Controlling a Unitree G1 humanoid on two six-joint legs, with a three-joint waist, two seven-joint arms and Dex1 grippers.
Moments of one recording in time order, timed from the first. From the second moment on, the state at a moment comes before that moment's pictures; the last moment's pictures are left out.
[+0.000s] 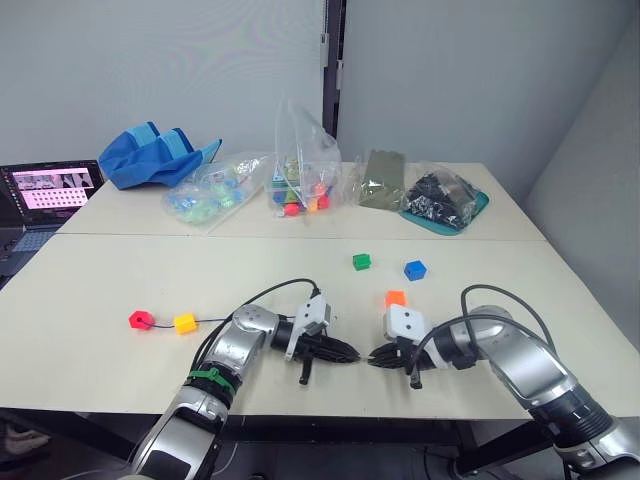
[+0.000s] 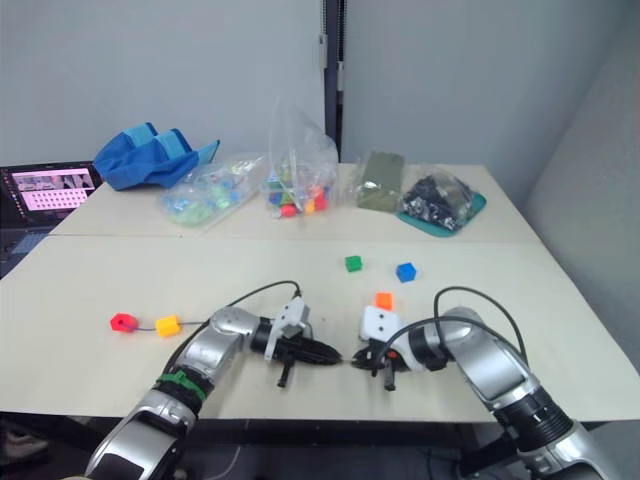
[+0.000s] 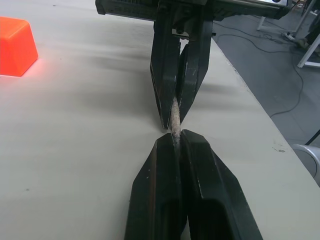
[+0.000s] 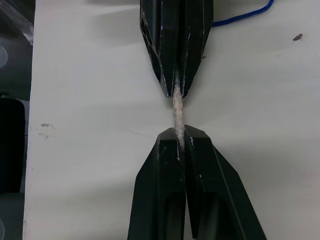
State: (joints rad) left arm -0.69 0.25 -0.26 0.61 -0.15 0.02 -1.42; right arm -0.49 -0.74 0.35 -0.15 0.14 0.53 1.17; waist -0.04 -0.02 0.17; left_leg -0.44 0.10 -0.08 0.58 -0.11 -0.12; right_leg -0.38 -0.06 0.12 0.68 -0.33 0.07
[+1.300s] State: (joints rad) left arm -0.69 0.31 -0.20 0.56 -0.17 0.05 -1.34; right arm 0.28 -0.29 -0.40 -0.56 0.34 0.40 0.45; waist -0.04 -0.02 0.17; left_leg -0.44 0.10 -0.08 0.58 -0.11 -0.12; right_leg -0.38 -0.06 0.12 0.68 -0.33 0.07
